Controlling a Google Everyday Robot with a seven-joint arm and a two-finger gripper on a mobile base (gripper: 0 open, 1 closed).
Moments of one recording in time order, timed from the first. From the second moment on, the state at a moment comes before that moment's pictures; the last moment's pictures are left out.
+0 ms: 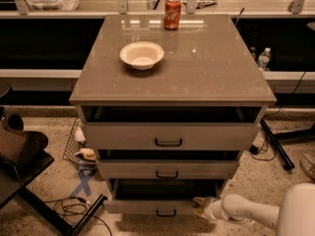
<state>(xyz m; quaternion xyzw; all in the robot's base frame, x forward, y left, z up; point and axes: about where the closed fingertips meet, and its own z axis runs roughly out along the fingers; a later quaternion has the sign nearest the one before) 0.501 -0.202 0.180 -0.67 0.68 0.05 0.29</state>
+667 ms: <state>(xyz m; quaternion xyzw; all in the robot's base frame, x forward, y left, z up) 0.501 -0.201 0.180 -0.67 0.68 0.05 0.29</state>
